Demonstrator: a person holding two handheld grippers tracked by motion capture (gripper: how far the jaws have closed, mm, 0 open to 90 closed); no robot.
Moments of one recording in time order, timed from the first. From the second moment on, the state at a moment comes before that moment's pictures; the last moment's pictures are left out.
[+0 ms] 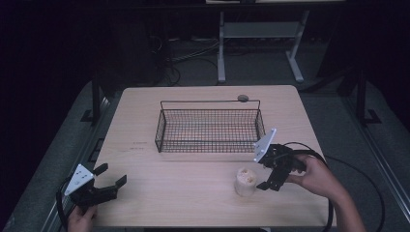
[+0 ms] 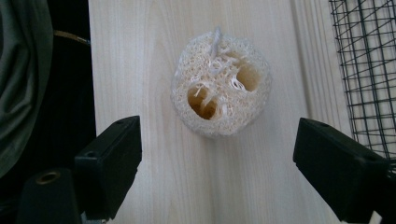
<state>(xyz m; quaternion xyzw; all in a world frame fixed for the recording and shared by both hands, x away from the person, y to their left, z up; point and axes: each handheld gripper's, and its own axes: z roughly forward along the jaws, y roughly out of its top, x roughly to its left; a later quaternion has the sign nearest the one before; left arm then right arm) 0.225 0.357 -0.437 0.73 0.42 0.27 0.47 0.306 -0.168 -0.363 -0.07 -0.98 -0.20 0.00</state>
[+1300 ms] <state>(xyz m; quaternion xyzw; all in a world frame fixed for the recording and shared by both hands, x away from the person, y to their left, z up) 0.225 0.357 -0.435 0.72 0.42 0.27 0.47 0.318 -0.138 -0.389 -0.06 -0.98 -0.17 0.03</state>
